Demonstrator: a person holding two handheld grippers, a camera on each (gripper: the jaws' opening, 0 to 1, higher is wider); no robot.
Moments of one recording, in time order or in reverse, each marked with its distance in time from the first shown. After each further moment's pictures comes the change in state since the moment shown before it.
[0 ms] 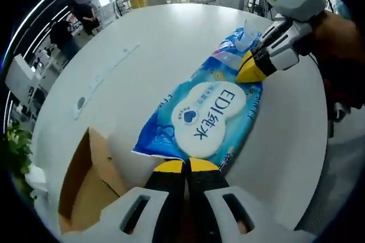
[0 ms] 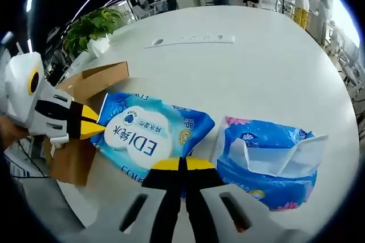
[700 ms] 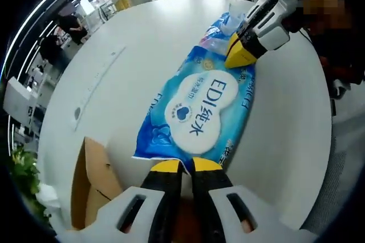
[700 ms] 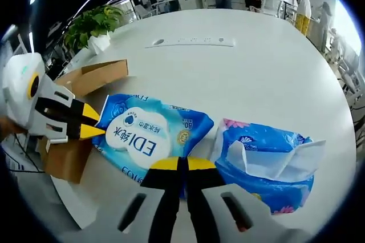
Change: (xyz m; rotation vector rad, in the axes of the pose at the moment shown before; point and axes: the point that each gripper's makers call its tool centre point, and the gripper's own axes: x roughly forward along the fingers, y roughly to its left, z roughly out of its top) left arm 0.000 0.002 -0.005 0.150 0.015 0.023; right arm -0.003 -0.001 0.002 -0.052 -0.022 -0.020
